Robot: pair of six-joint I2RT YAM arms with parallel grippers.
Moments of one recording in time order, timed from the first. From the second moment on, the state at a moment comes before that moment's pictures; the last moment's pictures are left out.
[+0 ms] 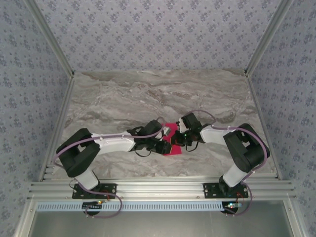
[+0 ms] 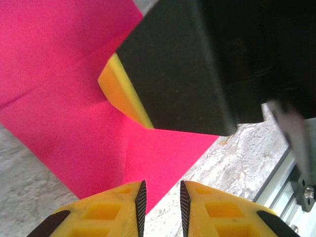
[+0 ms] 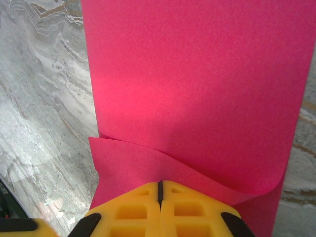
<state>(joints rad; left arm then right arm) -0.96 1.66 0.84 -0.11 0.34 -0.62 0.55 1.63 0.69 -0.13 -0.49 0.61</state>
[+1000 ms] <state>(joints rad) -1.00 1.71 0.80 -0.06 0.30 -0.66 0.57 1.63 0.71 -0.17 -0.46 0.58</state>
